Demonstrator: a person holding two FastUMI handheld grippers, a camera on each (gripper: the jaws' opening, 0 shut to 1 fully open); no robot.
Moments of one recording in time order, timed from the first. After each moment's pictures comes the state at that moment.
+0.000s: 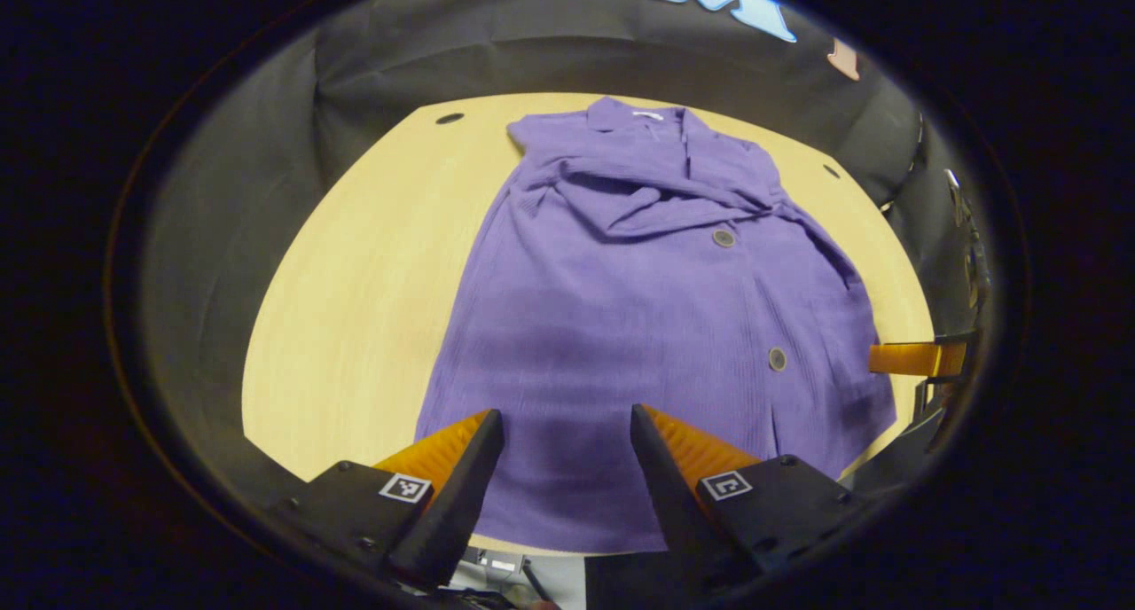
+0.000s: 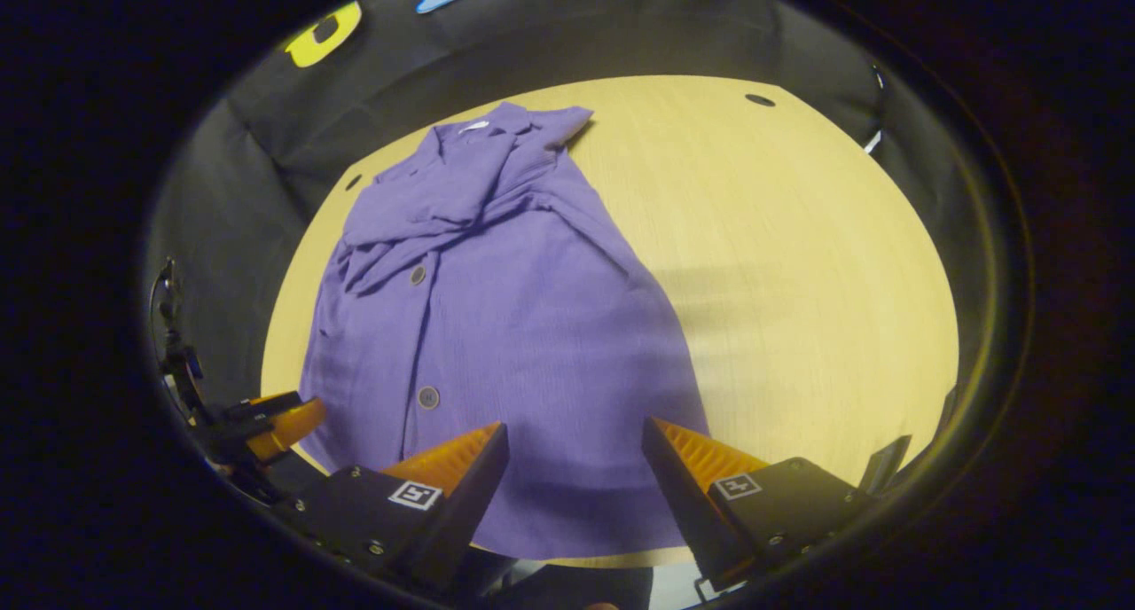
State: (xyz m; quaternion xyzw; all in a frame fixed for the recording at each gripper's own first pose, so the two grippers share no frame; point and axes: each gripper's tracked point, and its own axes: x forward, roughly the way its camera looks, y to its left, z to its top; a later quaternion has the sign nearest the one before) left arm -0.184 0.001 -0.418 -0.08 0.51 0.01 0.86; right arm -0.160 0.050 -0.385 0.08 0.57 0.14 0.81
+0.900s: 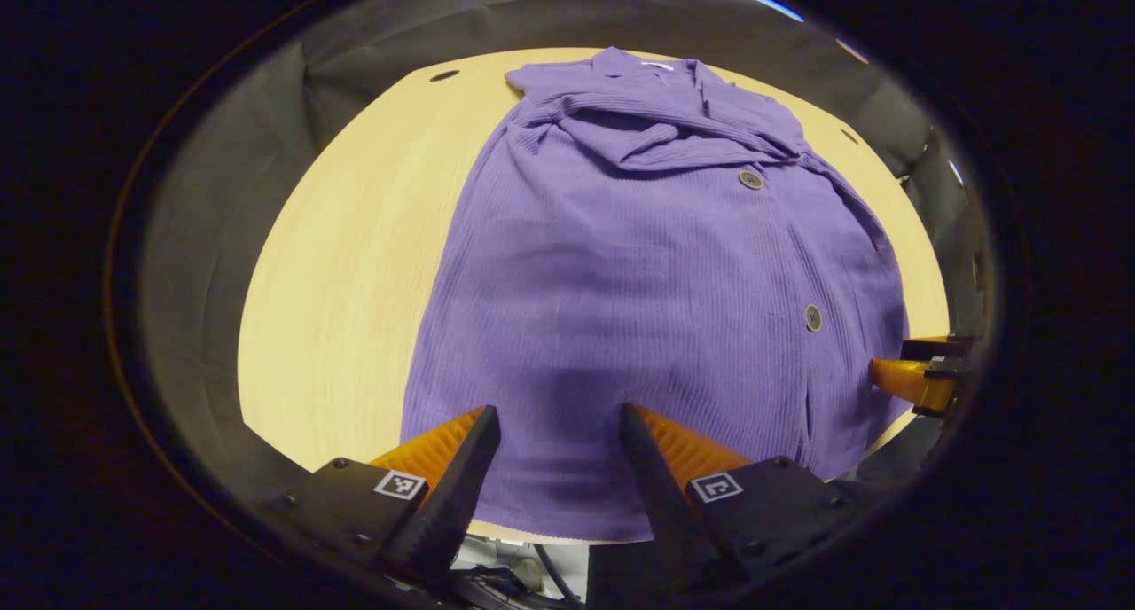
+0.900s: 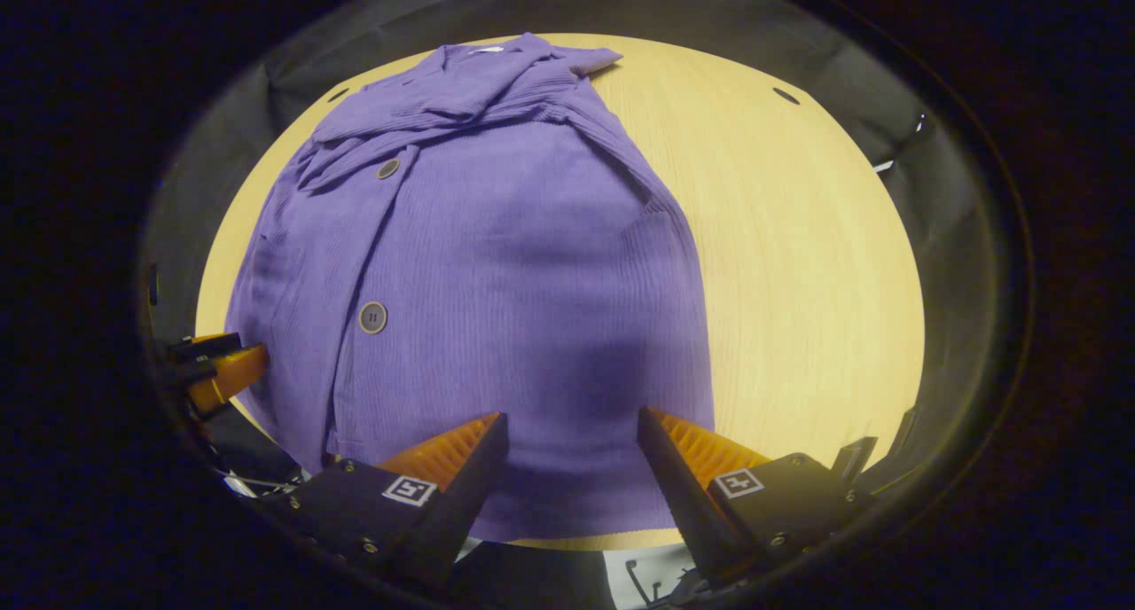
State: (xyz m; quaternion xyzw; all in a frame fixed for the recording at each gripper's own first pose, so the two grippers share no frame) left arm -0.187 -0.005 -0.446 -0.07 0.56 0.01 0.82; right arm -0.193 0.047 -0.412 -0.03 0.63 0.12 0.77
